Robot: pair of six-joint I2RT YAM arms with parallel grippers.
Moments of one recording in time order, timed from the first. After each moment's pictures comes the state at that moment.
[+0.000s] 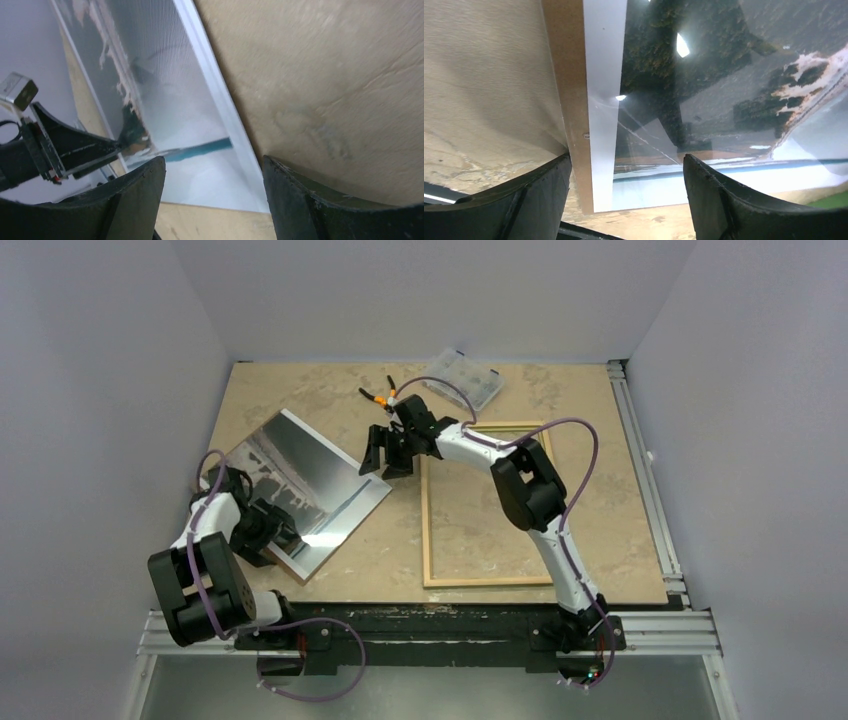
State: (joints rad) left arm 0.39 1.34 0.67 -0.76 0.10 -0.66; right arm 0.69 2.37 1.87 -0.35 -0.46 0.69
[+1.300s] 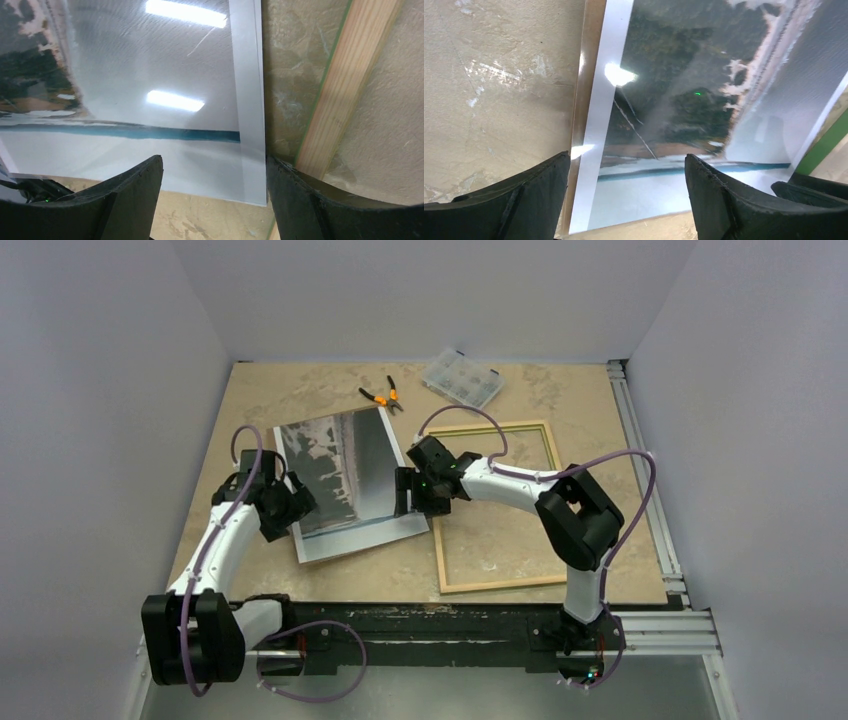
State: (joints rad) left arm 0.05 1.13 0.73 -0.73 0.04 -0.61; right arm 0.81 1.89 1.28 -0.40 -0.10 0.74
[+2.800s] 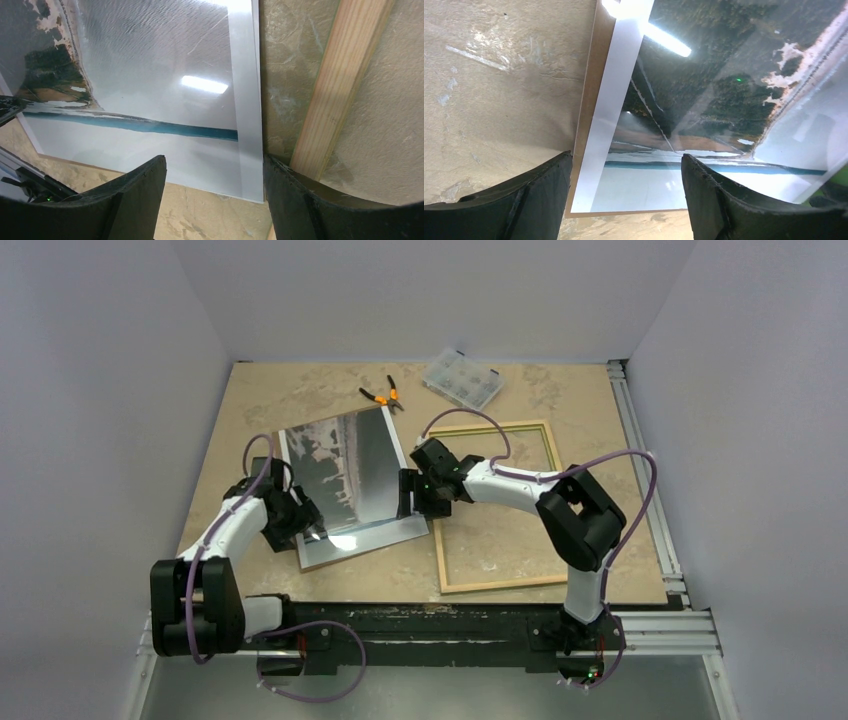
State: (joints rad) left arm 0.05 1.24 0.66 -0.67 0.07 -0.62; right arm 0.81 1.88 1.24 -0.38 -0.13 0.76
